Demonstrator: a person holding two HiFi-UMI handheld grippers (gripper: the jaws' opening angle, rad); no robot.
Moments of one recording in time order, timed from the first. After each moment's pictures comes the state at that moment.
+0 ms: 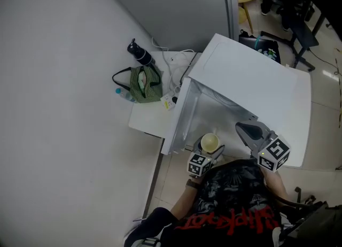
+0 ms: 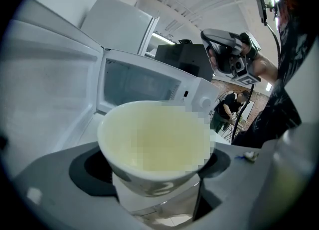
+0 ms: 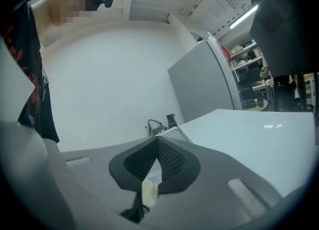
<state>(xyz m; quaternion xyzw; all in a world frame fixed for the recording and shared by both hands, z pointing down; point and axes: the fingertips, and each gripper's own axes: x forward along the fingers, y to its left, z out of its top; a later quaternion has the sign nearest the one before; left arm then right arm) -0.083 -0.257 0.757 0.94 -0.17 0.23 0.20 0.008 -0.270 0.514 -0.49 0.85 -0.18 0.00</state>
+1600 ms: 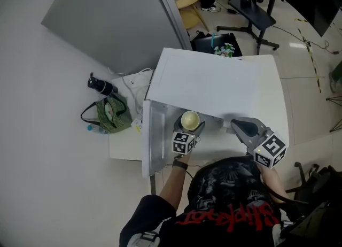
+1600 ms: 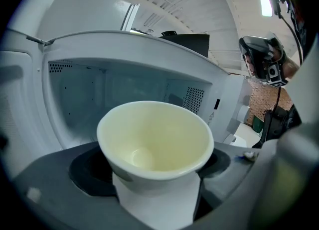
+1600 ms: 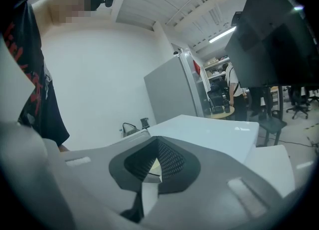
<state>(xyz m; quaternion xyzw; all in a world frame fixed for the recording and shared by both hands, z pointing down) 0.036 -0.355 0.754 0.96 -0.09 0.25 0.12 0.105 -0.229 0.509 -0.61 0.77 -0.18 0.00</state>
